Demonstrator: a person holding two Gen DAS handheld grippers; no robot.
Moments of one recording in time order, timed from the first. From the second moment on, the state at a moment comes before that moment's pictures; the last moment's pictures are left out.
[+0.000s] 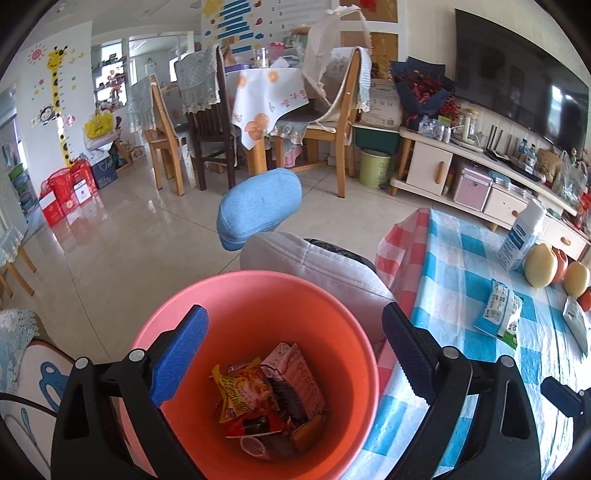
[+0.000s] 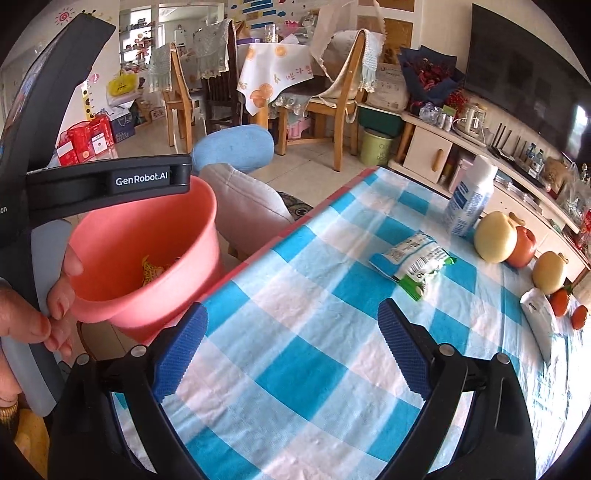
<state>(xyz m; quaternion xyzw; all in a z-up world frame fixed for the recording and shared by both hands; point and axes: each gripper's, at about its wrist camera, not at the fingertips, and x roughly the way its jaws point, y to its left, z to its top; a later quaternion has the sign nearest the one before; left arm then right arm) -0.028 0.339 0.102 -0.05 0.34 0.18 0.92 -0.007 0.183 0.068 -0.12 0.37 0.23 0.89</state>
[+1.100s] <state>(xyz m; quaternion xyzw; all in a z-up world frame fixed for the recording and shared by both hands) -0.028 0.208 0.101 0.09 0.32 0.12 0.93 -0.031 0.049 0.067 -0.09 0.36 0.16 0.91</state>
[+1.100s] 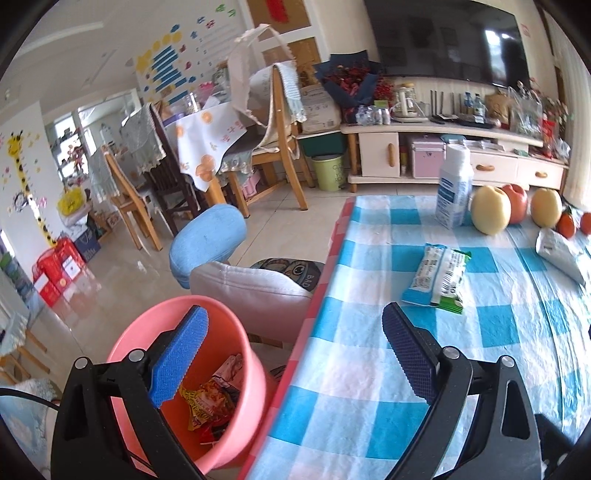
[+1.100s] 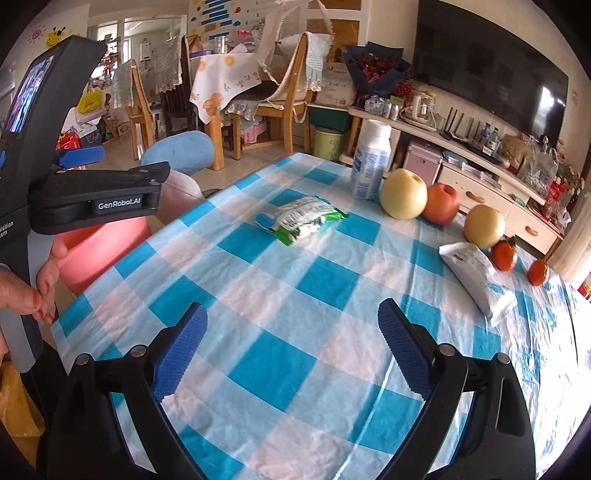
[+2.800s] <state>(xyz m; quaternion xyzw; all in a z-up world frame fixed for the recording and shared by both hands) -0.015 0.103 0.052 0.11 0.38 -0.04 0.92 0.047 -0.143 0.038 0.01 0.39 0.07 0.92</state>
